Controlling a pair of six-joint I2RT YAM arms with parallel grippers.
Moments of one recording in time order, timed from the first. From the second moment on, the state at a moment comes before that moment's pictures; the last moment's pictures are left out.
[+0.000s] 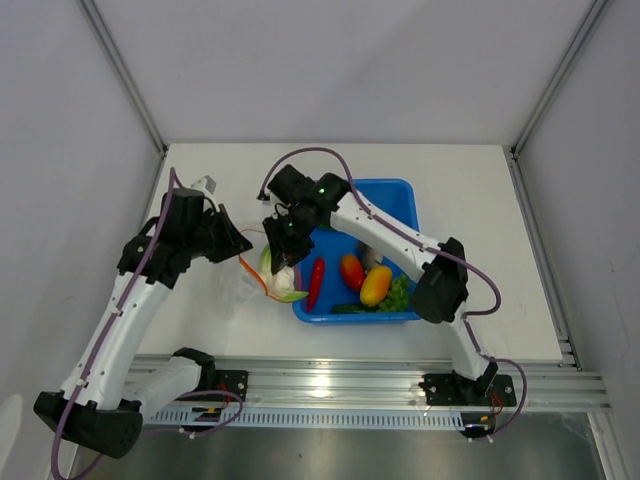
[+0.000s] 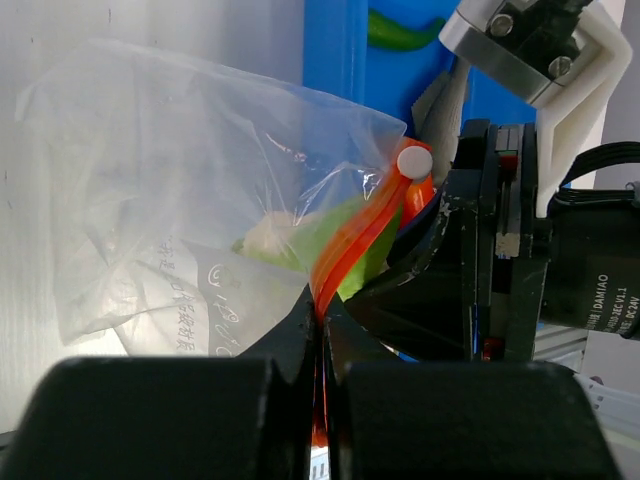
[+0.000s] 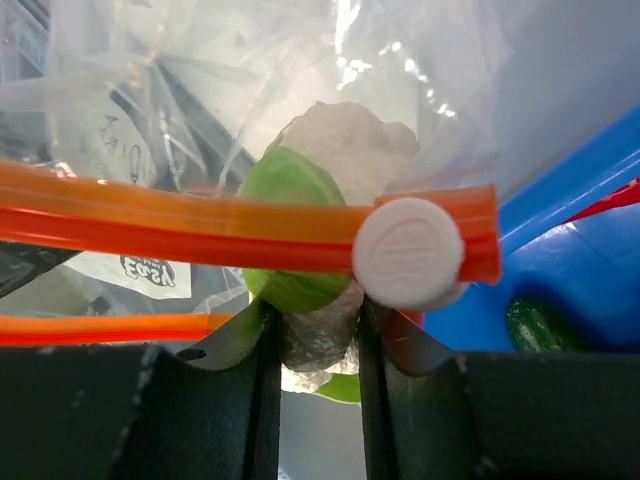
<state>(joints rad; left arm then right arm) -0.28 0.98 1.14 -0.90 0.16 -0.63 0.93 2.15 2.22 -1.15 -0.38 0.43</state>
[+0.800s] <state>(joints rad) -0.28 1.05 1.10 -0.75 0.34 -0.76 0.79 1.95 1.81 -0.57 -0.50 0.90</state>
